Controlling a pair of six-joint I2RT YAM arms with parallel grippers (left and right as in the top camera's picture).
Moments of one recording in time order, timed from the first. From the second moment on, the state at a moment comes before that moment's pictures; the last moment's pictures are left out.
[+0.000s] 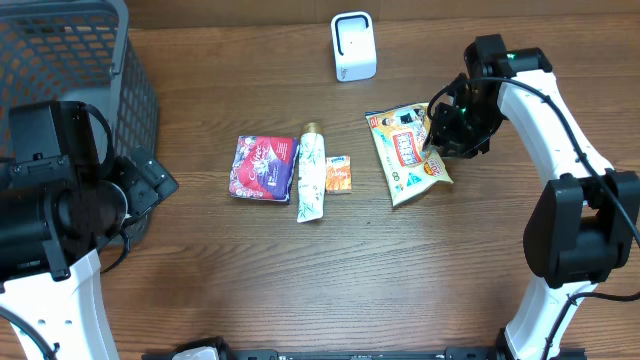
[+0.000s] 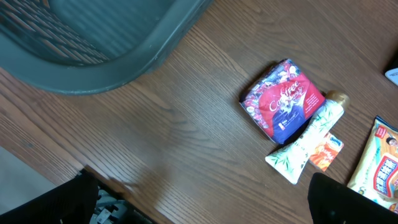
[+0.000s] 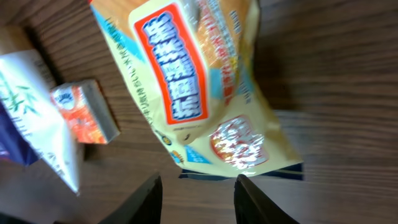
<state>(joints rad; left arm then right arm) 0.19 1.29 1.84 -1.69 -0.09 -0.55 0.11 2.04 1.74 -1.27 -0.36 0.29</state>
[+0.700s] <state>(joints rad) 0.19 1.29 1.84 -1.69 -0.09 -0.55 0.13 2.04 1.40 -1.15 -0.04 0.44</state>
